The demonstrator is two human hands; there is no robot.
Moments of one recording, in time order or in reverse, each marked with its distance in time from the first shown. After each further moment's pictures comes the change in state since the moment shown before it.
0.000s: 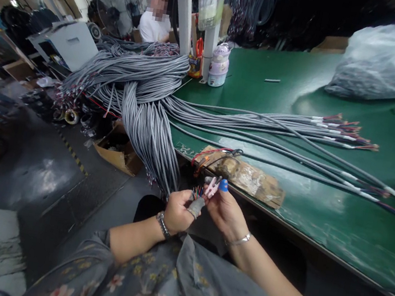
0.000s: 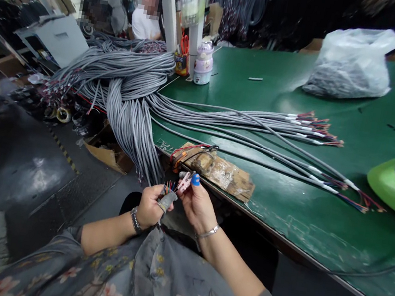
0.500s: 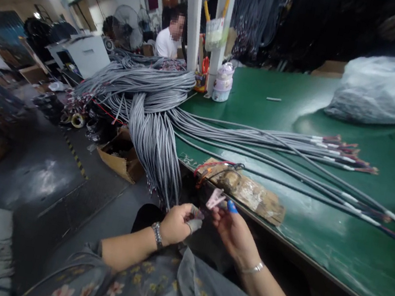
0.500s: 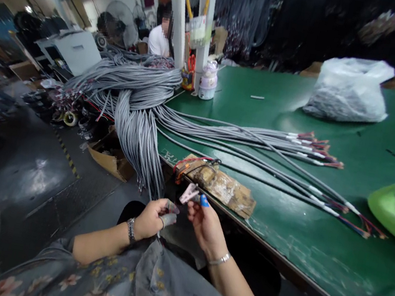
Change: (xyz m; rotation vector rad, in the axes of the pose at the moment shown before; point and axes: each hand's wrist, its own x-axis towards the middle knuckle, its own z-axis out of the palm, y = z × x) left_hand -0.006 -0.026 -0.003 -0.127 -0.127 -0.204; right_hand -0.016 -0.012 -0.021 -0.153 -0.013 0.032
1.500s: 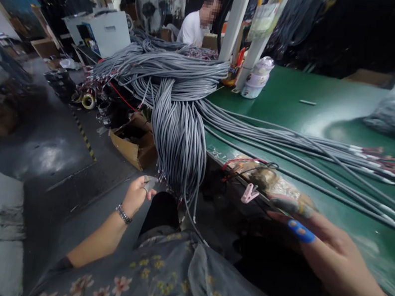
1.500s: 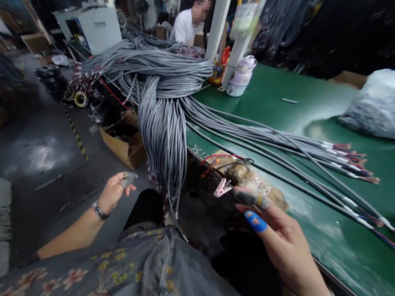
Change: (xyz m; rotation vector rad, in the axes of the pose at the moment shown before) left_hand -0.051 -0.023 -0.142 -0.108 0.569 -0.091; right_hand -0.069 -0.087 0.033 -0.865 0.012 -0.369
